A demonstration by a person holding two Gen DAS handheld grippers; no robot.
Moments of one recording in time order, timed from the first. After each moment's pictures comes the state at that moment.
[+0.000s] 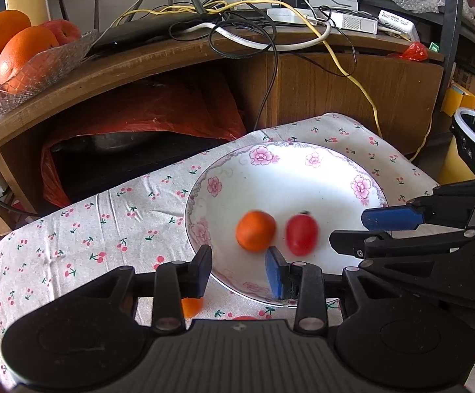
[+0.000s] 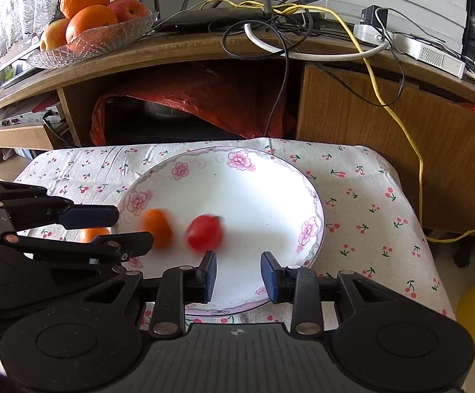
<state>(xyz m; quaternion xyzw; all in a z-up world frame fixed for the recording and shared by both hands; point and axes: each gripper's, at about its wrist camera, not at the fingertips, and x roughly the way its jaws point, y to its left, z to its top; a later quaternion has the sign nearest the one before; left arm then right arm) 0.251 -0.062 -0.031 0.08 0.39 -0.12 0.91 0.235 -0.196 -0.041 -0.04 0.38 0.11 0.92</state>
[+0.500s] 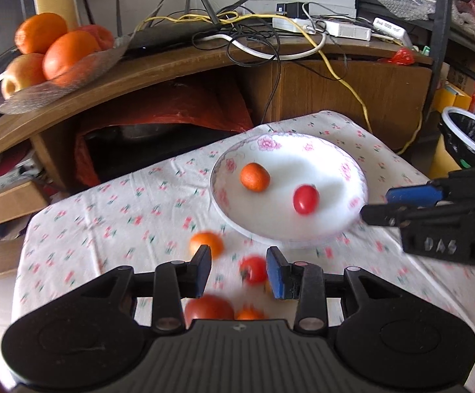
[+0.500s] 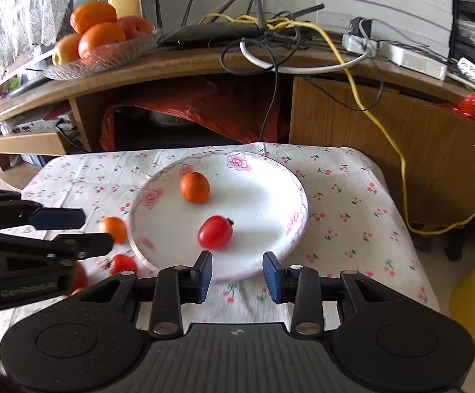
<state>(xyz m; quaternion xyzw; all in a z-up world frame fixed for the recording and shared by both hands) 0.179 -0.034 0.005 0.07 0.39 -0.11 0.91 0.192 -0.209 -0.017 -0.03 0.37 0.11 0.92</state>
